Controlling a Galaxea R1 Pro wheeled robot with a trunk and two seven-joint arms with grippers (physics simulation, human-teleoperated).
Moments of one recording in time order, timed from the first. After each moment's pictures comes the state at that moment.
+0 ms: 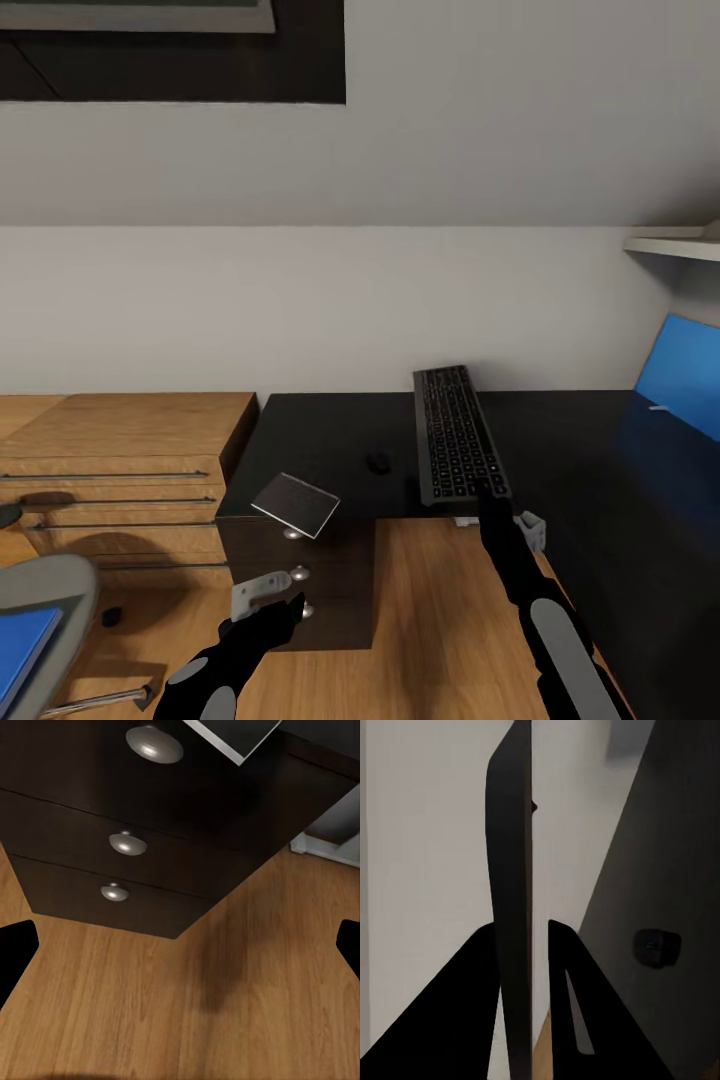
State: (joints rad) left arm -0.01 -0.04 -0.24 -1.58 0.49 0.53 0.39; right arm -0.20 0.03 0.01 -1.43 -1.30 0.02 0.05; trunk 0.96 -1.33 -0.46
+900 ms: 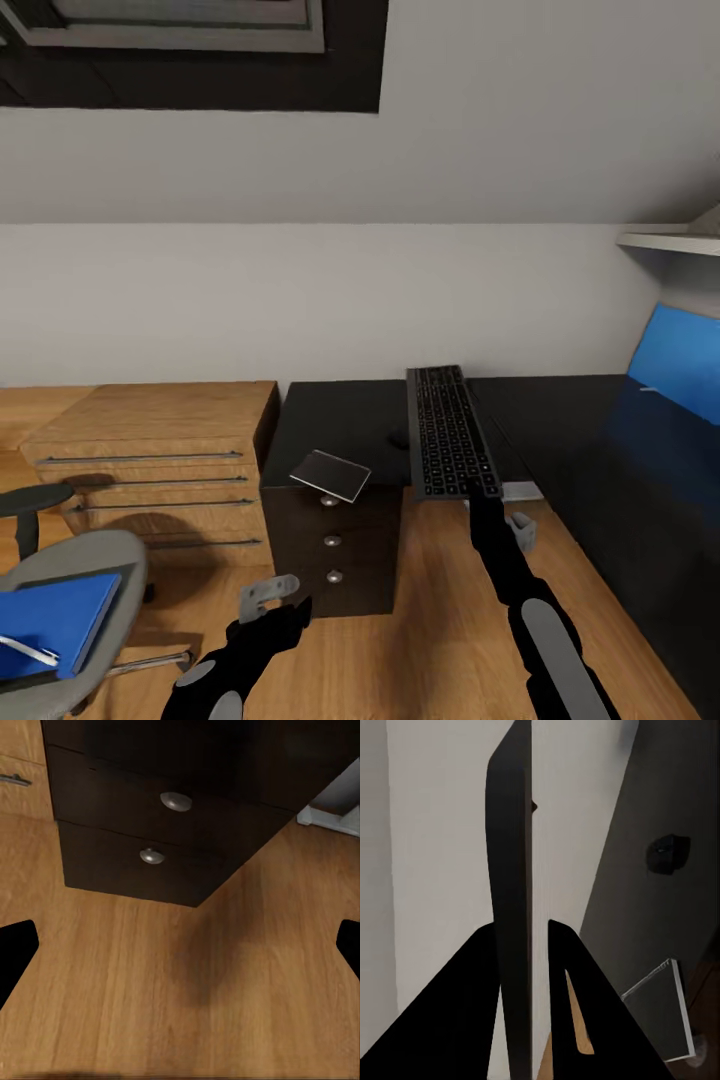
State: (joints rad) left arm -0.01 -0.04 -0.27 -1.57 0.49 0.53 0.39; right arm -0.20 0.06 0.03 -1.43 -1.34 0.01 0.05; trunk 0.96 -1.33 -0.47
